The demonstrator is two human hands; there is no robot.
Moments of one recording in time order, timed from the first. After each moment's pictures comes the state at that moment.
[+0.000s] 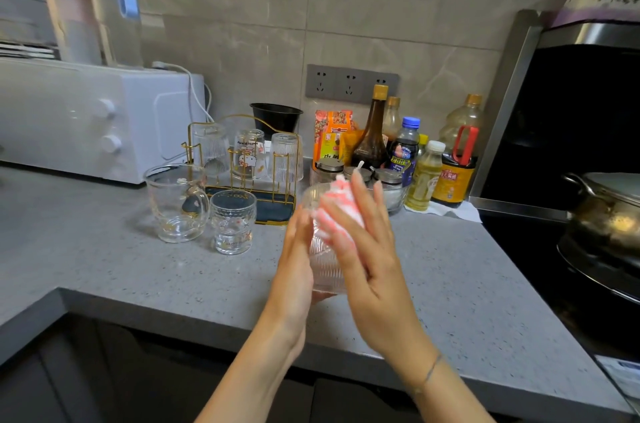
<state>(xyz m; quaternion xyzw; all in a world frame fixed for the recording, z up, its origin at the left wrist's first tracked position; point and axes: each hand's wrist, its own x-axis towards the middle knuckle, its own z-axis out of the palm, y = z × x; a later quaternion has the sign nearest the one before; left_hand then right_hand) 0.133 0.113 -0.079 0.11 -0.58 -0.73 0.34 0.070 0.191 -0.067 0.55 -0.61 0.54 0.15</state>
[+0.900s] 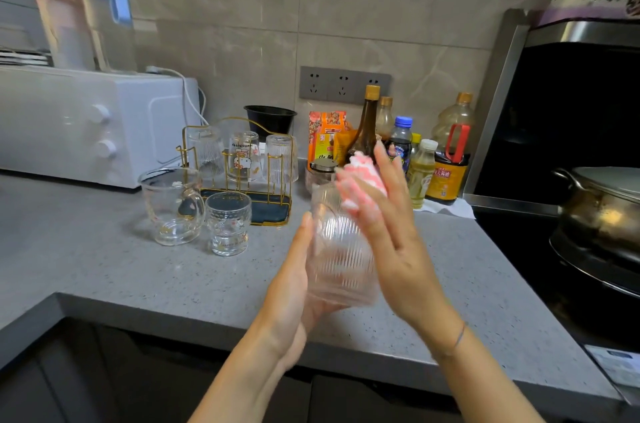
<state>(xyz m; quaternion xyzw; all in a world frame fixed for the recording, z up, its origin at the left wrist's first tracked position) 0.148 0.129 -0.064 0.06 -0.52 -0.82 0.25 0.054 0.209 -0.040 0.55 -0.62 0.55 0.13</state>
